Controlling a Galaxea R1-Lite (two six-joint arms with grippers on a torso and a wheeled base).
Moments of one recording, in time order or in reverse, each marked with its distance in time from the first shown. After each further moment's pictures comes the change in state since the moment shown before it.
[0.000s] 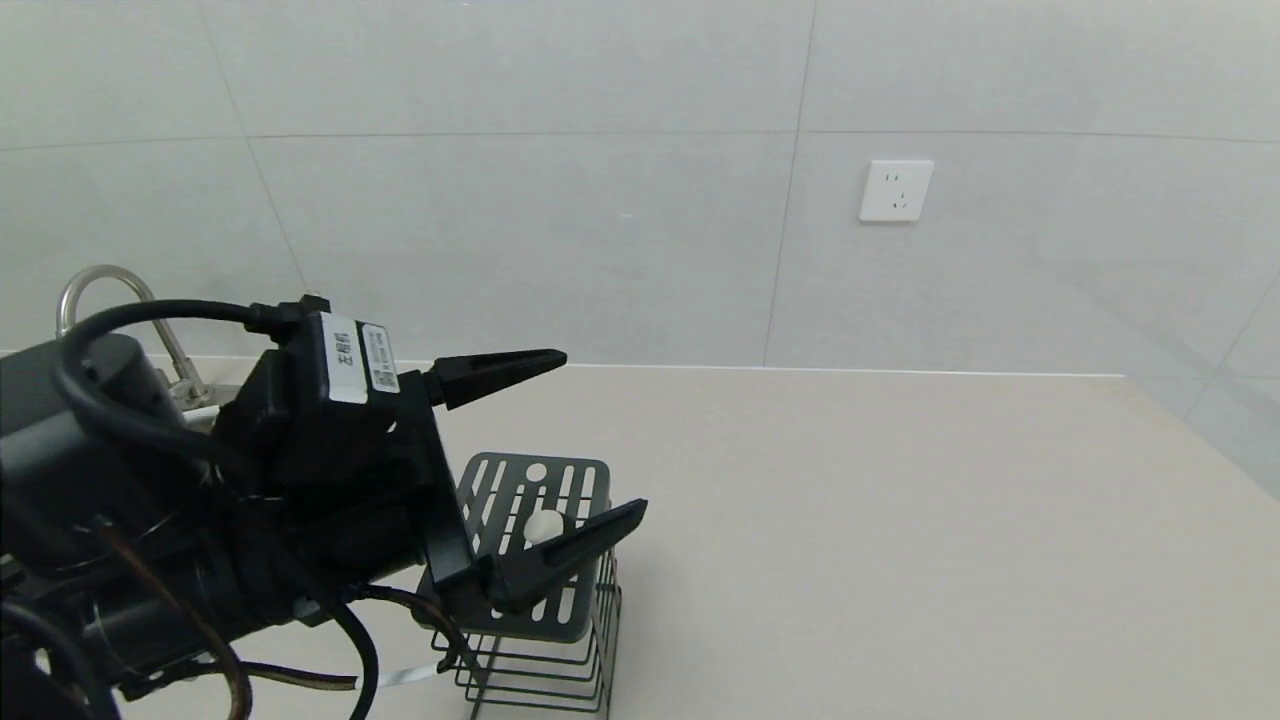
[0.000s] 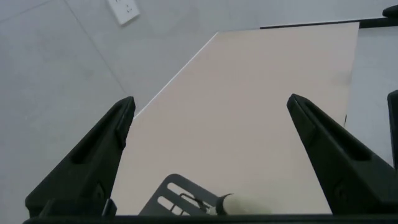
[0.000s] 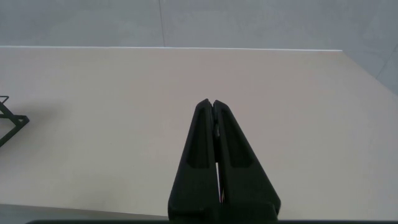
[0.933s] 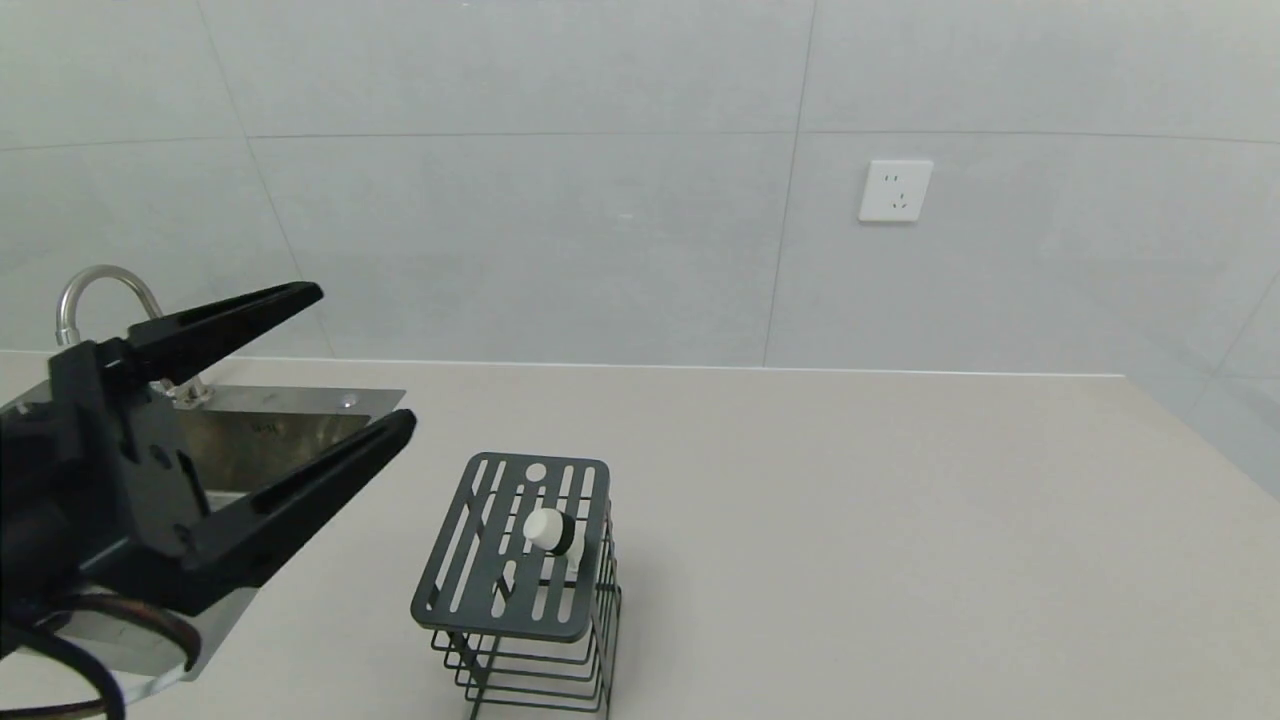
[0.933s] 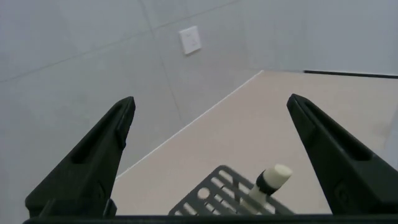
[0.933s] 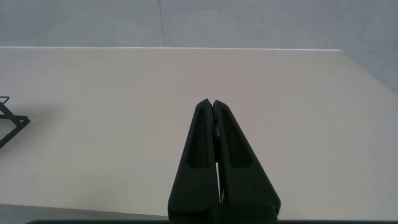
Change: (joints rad) left arm 0.245 -0.352 0.128 0.008 0.023 -0.138; right arm 0.000 0.000 0.000 0.000 0.000 0.003
